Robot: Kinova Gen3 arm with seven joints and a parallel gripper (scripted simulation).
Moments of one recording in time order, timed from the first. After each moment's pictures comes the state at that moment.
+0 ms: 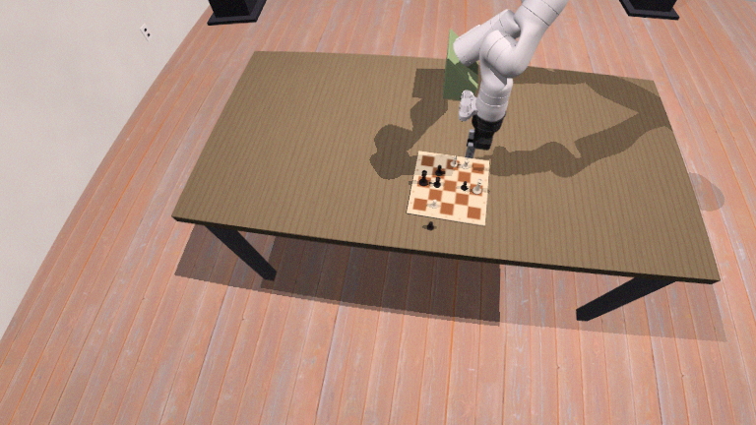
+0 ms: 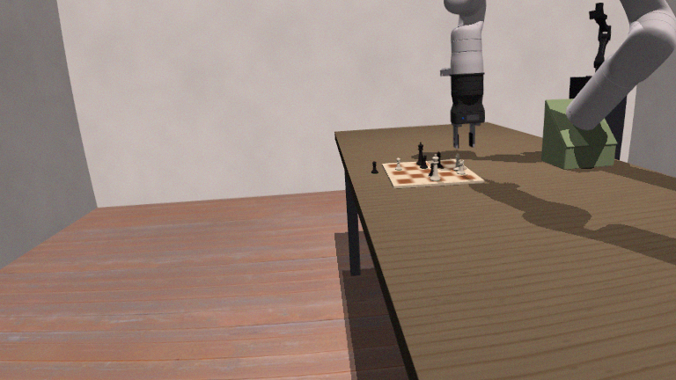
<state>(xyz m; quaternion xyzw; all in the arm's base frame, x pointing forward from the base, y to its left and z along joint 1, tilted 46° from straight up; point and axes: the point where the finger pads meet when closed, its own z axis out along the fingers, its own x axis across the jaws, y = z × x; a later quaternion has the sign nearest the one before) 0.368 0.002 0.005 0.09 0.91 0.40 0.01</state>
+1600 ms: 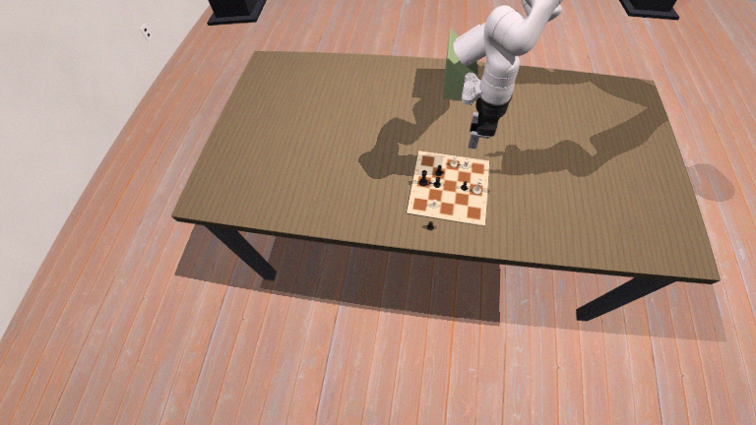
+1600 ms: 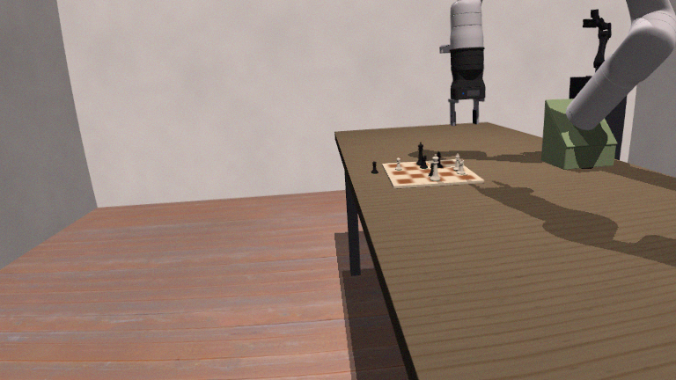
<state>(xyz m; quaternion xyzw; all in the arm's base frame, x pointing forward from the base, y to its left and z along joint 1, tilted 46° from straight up) 0.363 -0.038 0.044 0.08 0.91 0.40 0.01</state>
